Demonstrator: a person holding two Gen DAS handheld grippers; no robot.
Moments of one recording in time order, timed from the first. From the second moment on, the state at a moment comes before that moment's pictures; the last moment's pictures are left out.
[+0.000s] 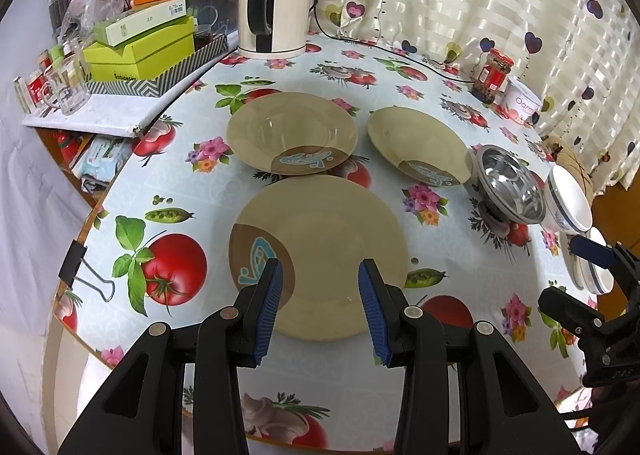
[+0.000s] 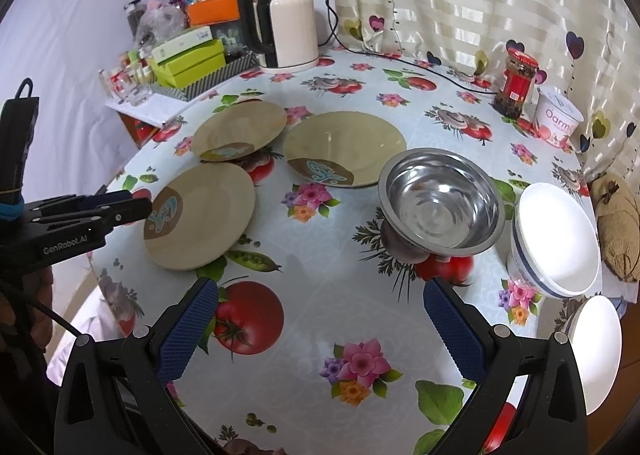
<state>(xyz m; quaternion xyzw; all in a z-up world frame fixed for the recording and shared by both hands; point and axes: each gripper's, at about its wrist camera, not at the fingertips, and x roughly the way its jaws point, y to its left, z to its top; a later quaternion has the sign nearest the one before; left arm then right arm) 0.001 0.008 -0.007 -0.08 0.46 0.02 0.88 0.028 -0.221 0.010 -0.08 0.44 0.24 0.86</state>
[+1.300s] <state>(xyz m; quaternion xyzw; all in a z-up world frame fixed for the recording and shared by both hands) 0.027 0.036 -0.016 -0.11 0.46 0.02 0.88 0.065 -0.184 0.009 -0.10 0.44 0.27 0.85</state>
